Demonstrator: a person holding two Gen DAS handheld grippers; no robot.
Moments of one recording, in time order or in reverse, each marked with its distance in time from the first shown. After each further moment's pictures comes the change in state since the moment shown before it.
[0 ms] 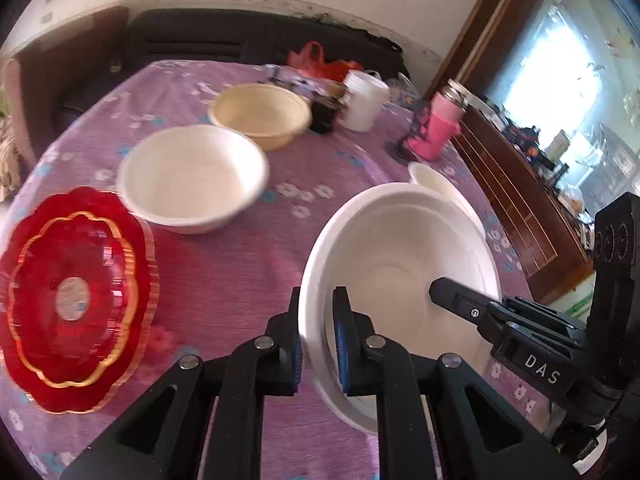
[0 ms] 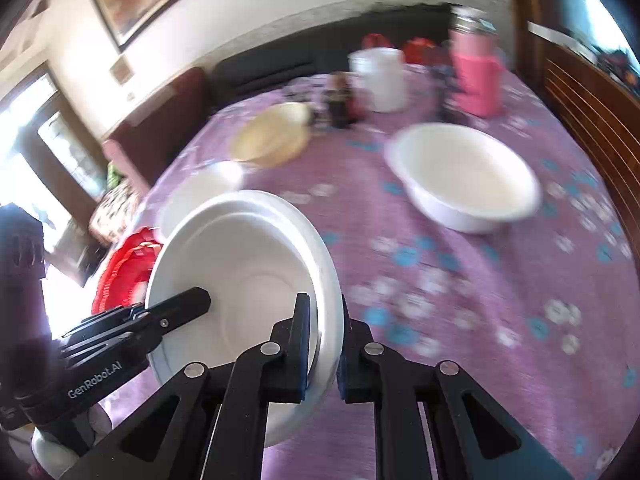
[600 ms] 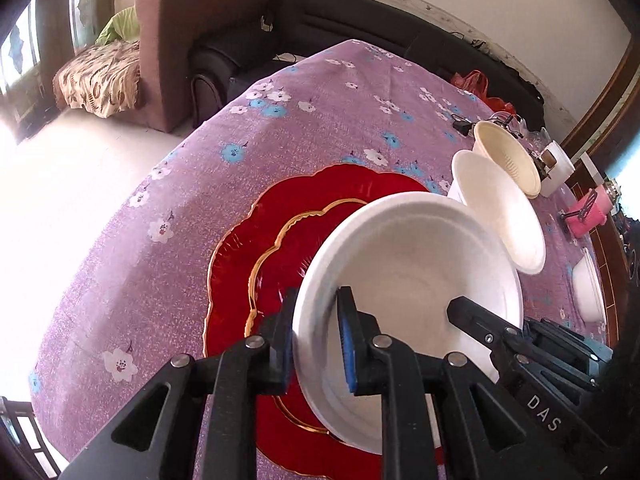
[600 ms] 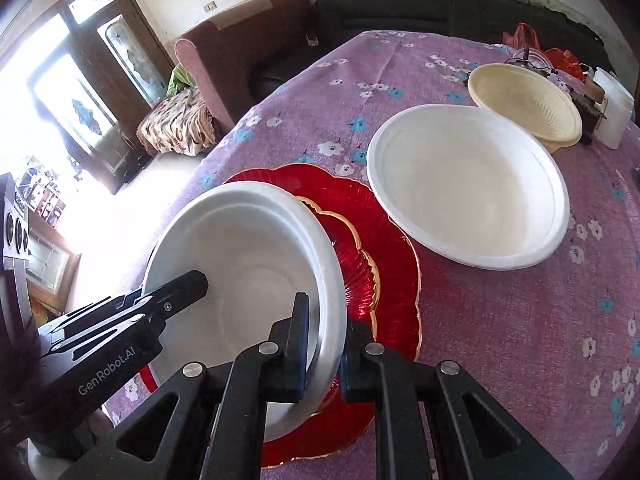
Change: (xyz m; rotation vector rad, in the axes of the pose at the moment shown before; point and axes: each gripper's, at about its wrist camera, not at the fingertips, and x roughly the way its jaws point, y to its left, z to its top) left arm -0.022 0.212 -0.002 -0.307 0.025 0.297; right arm 0.159 0.210 0.011 -0.256 0.210 0.116
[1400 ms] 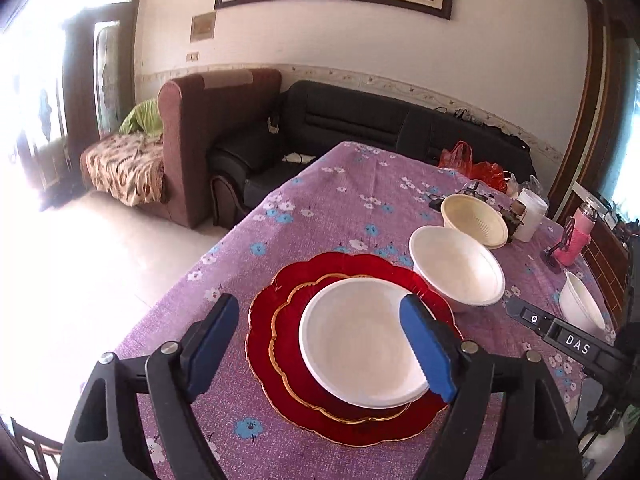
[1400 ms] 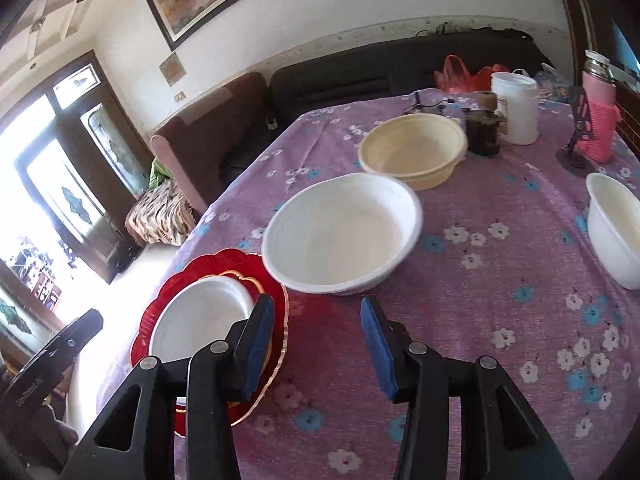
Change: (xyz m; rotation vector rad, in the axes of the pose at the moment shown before) left arm -0.102 -0.029 -0.034 0.097 -0.394 0.078; right arm -0.088 -0.074 -0.033 0.185 -0.320 -0.024
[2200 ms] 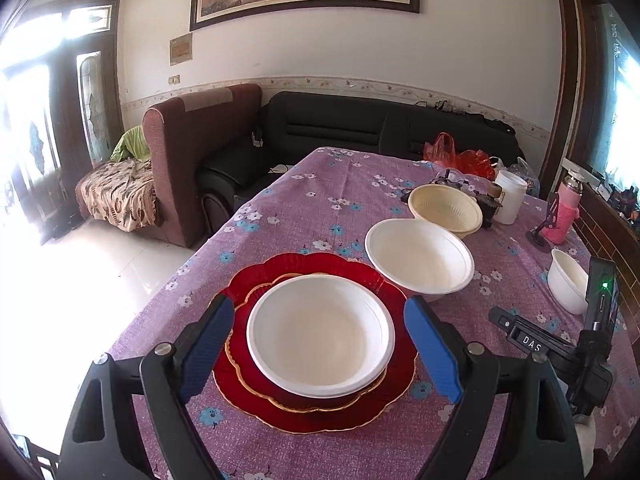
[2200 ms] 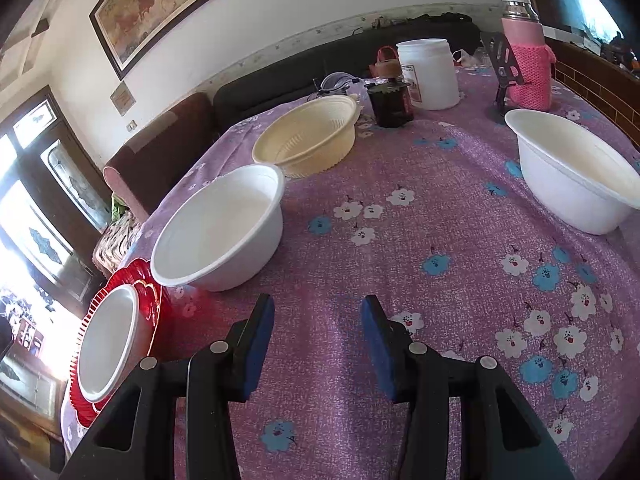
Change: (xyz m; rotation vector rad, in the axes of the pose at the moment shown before) left arm -0.013 -0.050 -0.009 0.085 -0.012 0.003; right arm 0.011 -0.080 -0.028 0.125 -0.044 -0.118
